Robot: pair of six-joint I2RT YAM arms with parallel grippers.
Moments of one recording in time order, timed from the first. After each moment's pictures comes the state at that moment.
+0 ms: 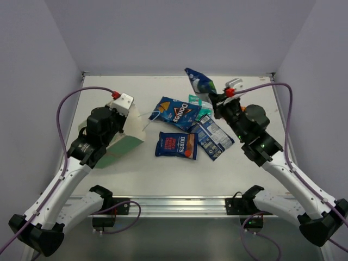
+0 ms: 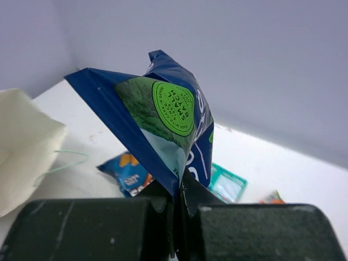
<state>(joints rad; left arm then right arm) -0.43 0.86 0.91 -0.41 -0.21 0.26 0.66 0.98 0.99 0.07 0.11 -0.10</state>
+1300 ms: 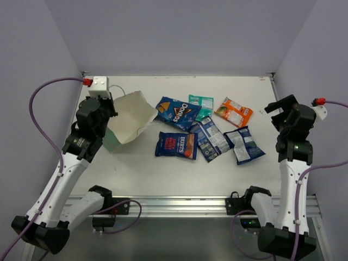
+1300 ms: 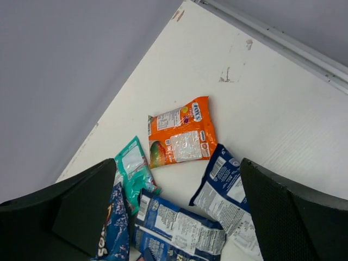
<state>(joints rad) -0.34 0.89 1.02 -0.27 -0.35 -0.04 -0.27 0.86 1.00 -0.55 0.12 0.75</state>
